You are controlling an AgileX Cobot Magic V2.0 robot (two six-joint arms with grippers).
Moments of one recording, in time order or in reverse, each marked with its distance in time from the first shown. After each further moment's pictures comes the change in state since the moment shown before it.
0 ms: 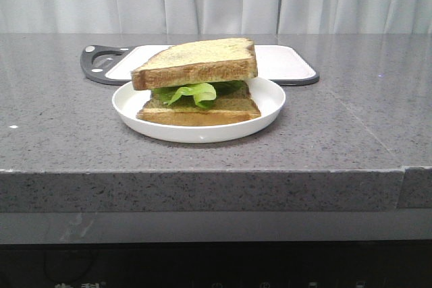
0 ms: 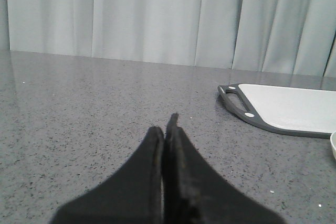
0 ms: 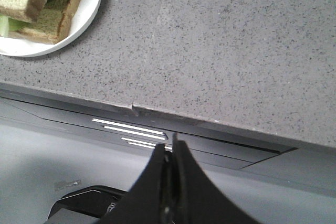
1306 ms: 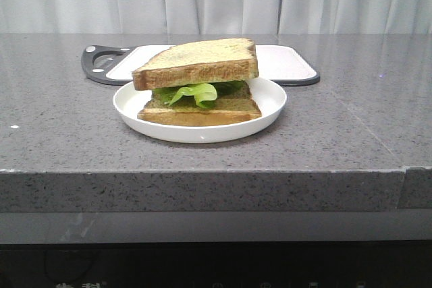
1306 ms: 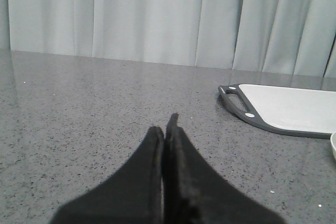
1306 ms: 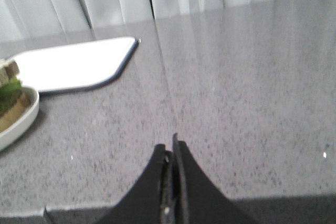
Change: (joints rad) left arm 0.000 0.000 0.000 0.000 0.000 -0.002; right arm -0.184 -0.658 0.916 0.064 -1.008 -0.014
